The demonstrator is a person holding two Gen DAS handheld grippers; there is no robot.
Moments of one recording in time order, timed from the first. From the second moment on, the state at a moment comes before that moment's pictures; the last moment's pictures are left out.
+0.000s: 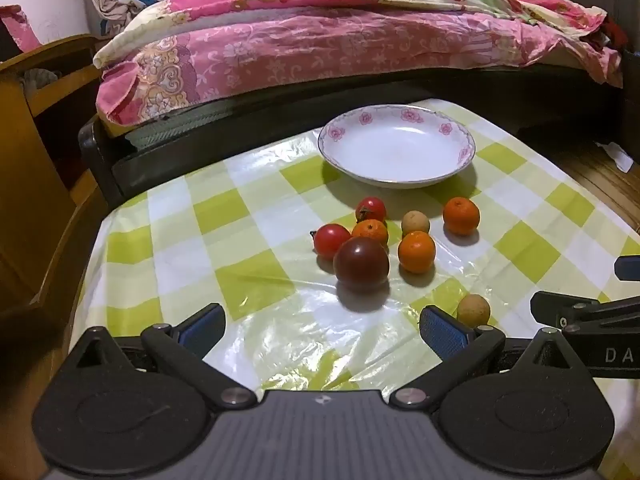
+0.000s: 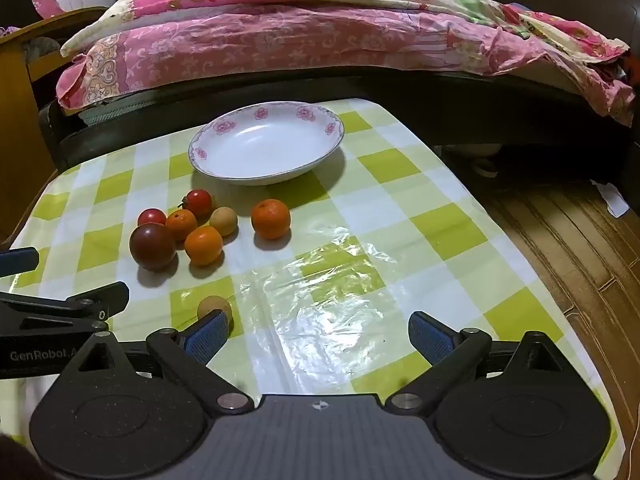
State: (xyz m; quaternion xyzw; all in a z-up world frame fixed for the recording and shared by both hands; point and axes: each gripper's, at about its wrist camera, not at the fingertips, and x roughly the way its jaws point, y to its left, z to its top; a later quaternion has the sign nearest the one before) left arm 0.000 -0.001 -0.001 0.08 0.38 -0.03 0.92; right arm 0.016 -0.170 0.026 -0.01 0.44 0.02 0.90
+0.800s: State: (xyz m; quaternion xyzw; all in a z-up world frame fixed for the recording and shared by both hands) left arm 0.002 0.002 -0.007 0.07 0.39 -0.03 0.92; right arm 0.016 -0.165 0.021 -0.01 0.44 0.02 0.90
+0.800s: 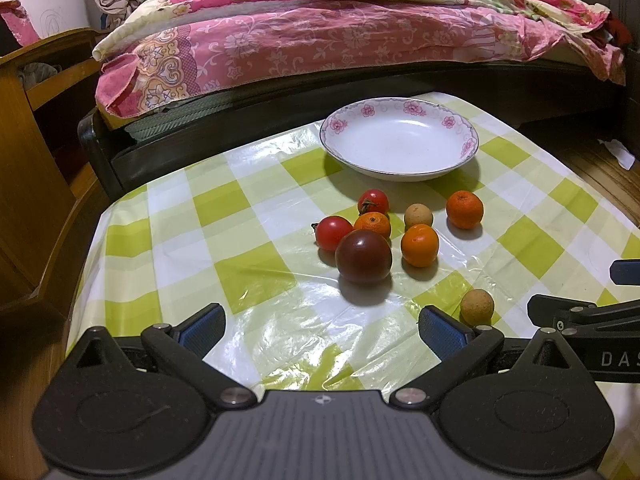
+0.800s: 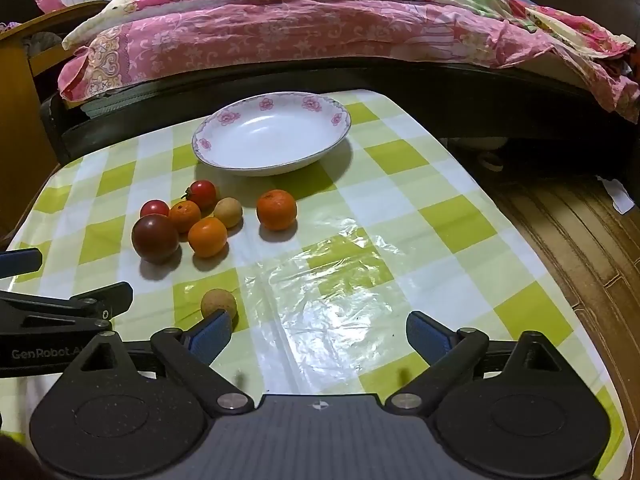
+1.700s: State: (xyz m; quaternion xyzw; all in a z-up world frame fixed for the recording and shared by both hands) left arm 0.003 0.003 -0.006 0.07 0.39 -0.03 0.92; right arm 0.017 -0.161 0.019 0.00 0.45 0.02 0.89
